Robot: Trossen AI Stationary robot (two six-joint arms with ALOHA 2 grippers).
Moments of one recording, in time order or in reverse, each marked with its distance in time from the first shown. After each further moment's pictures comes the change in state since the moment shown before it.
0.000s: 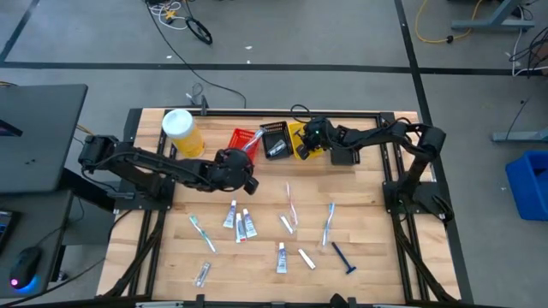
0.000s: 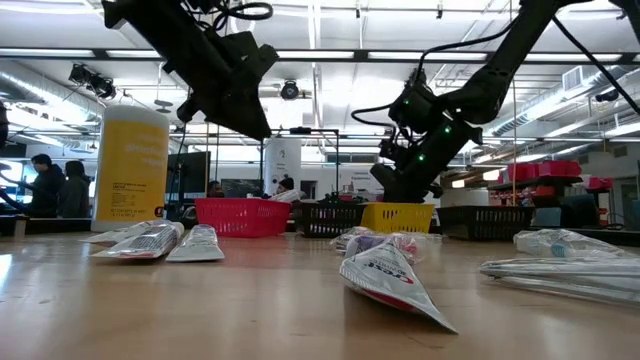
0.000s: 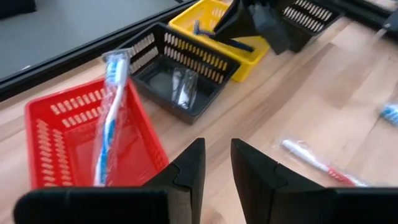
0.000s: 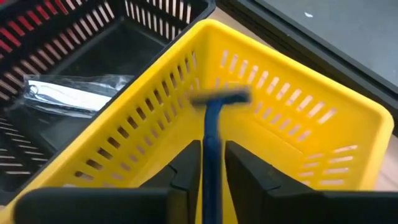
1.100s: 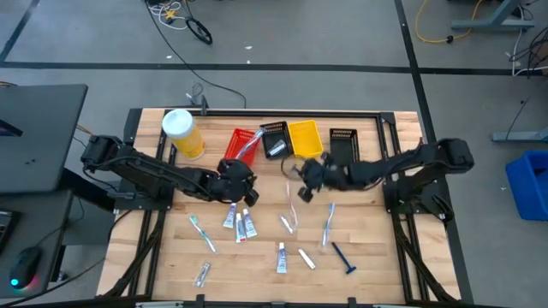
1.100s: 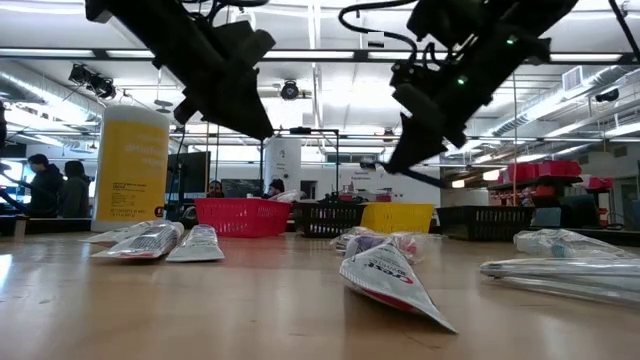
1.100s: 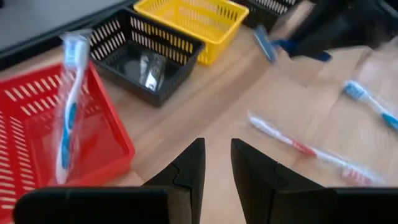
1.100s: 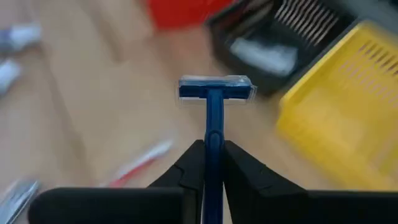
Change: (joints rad) left arm -0.102 0.029 -0.001 0.032 -0.005 -0.041; right arm 0.546 -0.262 -0.001 -0.336 0.293 0.241
